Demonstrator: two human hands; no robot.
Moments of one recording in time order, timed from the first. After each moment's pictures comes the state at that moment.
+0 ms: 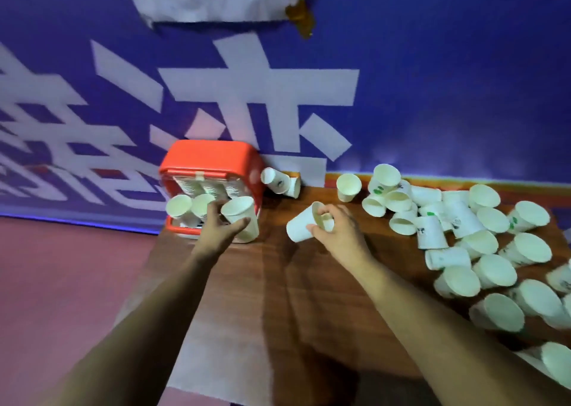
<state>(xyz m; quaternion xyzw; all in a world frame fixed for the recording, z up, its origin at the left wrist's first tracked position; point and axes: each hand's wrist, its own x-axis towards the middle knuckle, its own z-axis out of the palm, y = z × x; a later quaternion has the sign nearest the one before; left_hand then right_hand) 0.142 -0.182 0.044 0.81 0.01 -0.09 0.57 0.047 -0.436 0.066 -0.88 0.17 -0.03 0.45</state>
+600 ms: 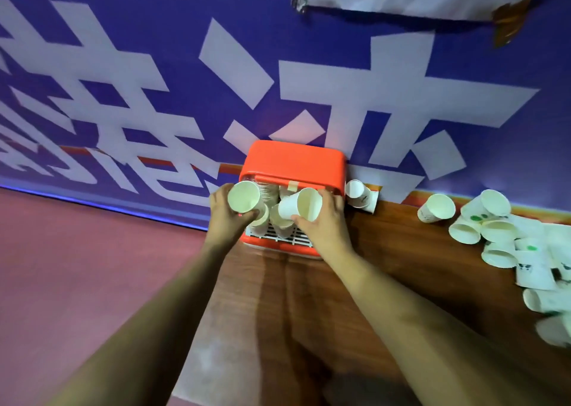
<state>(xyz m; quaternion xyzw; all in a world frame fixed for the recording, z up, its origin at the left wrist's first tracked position) 0.267 0.008 0.038 0.87 0.00 -0.01 0.49 0.206 -0.194 0.053 -0.89 0.16 -0.09 0.42</state>
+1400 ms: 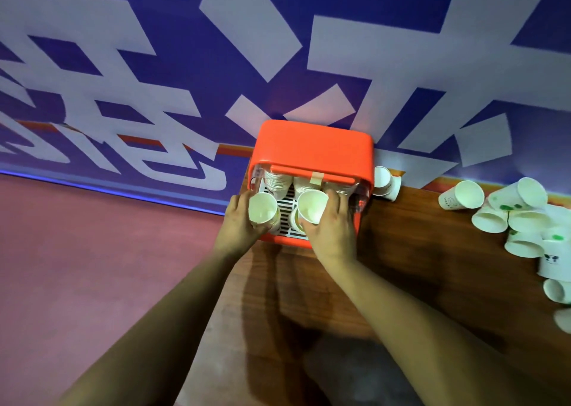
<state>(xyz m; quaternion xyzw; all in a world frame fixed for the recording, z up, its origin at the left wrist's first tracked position) 0.299 0.035 -0.037 0.90 -0.11 -0.08 0.41 0.235 -0.152 0.000 -0.95 0.19 -0.10 0.24</state>
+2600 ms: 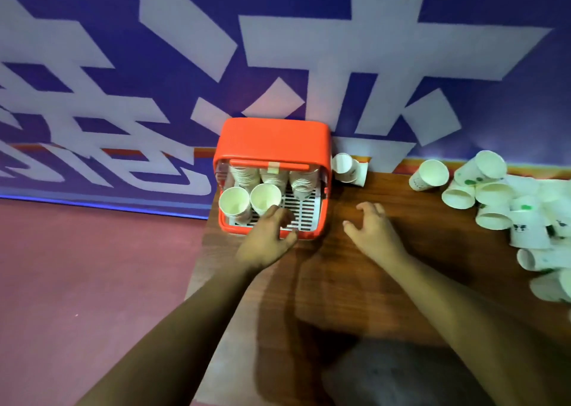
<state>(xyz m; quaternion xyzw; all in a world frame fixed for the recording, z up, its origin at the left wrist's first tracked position) 0.227 -0.064 0.000 0.89 -0.25 -0.15 0.36 0.157 -0.297 0.004 -0.92 0.23 0.04 0.31</state>
